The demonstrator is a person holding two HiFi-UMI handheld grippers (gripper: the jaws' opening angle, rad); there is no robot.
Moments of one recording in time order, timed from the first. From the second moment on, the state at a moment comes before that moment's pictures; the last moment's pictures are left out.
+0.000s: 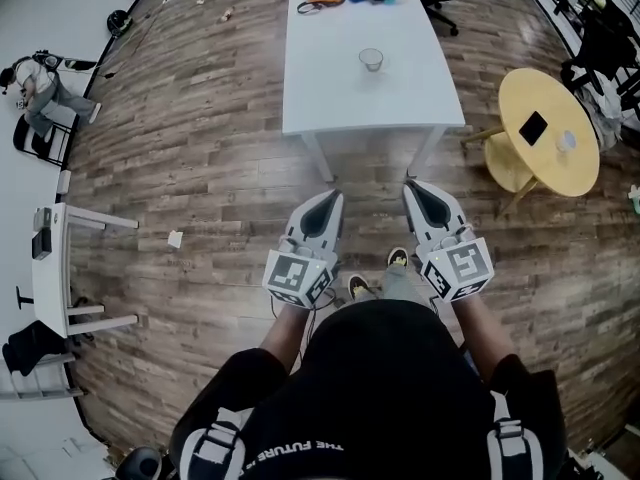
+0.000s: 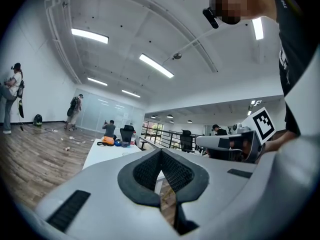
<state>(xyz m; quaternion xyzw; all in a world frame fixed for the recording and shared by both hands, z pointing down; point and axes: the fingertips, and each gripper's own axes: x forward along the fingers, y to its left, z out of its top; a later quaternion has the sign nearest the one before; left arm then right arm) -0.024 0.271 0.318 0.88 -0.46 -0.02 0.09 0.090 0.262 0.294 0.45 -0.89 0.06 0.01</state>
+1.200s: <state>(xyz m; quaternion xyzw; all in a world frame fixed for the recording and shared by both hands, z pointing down) 0.068 -0.091 0.371 0.88 -0.47 0.07 0.07 0.163 -0.099 0.368 0.41 -0.91 0.09 0.04</state>
